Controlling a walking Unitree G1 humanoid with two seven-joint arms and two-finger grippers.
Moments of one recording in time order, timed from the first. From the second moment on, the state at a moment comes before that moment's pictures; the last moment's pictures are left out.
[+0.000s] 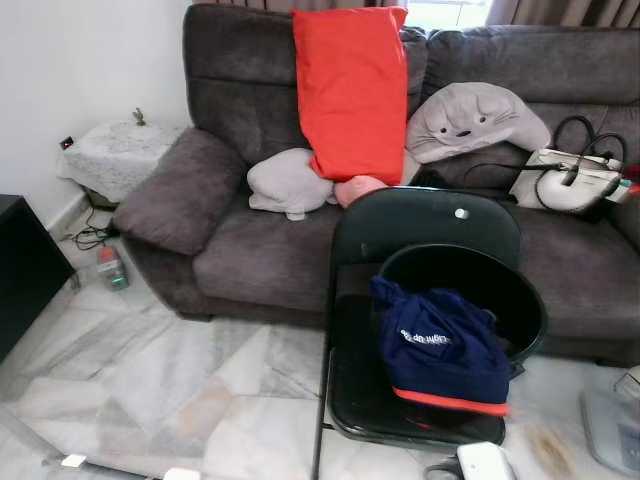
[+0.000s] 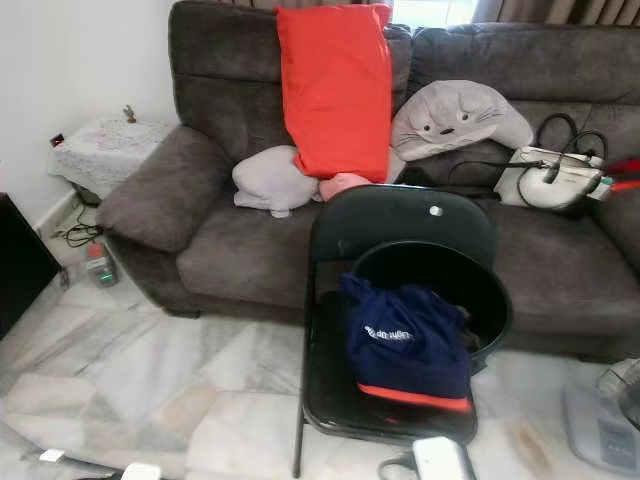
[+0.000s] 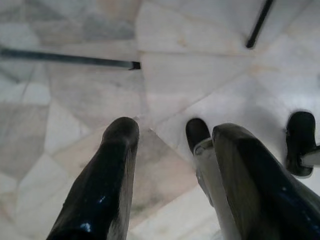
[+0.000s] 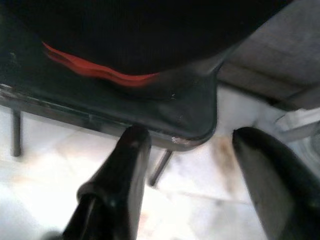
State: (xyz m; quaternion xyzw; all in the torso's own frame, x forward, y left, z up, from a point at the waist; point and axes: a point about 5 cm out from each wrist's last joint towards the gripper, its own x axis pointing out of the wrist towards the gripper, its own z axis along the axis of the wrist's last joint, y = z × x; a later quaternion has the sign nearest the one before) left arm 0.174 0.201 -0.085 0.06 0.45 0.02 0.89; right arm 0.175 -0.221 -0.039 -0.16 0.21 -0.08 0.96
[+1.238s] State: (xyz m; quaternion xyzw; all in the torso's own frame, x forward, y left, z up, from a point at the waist) left arm 0.167 0.201 -0.088 0.06 0.46 0.02 0.89; right arm 0.181 -0.227 0.033 -0.40 0.13 -0.05 0.91
